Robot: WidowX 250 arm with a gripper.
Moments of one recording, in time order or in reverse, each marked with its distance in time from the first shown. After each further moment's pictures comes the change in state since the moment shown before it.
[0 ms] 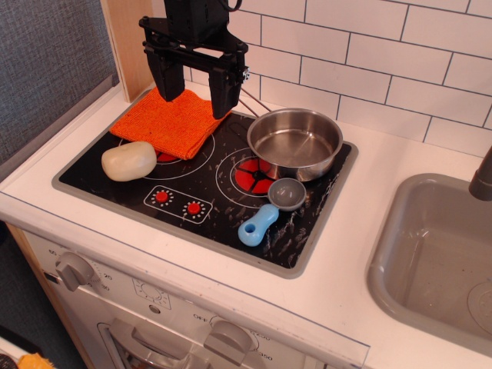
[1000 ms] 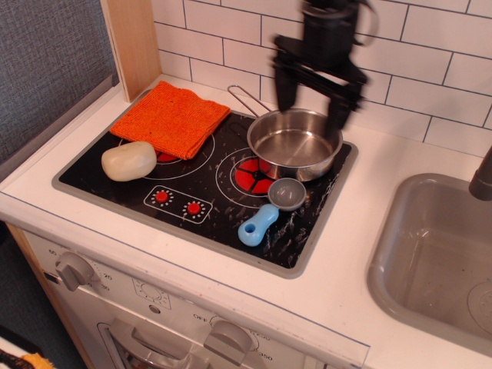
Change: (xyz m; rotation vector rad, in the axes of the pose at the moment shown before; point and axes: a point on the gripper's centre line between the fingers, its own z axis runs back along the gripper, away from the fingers) arm 0.065 -0.099 -0.040 0.009 0.034 -0.277
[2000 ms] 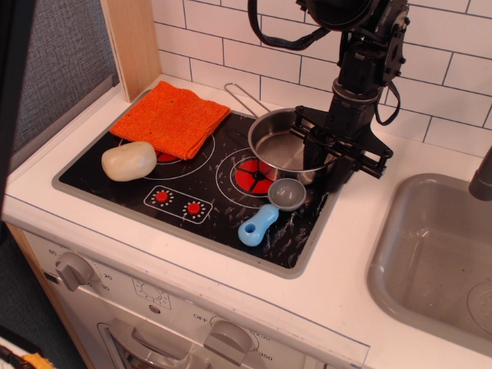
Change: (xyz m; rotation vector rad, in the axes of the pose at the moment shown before) arm -0.001 -0.023 -0.069 0.037 0.090 0.146
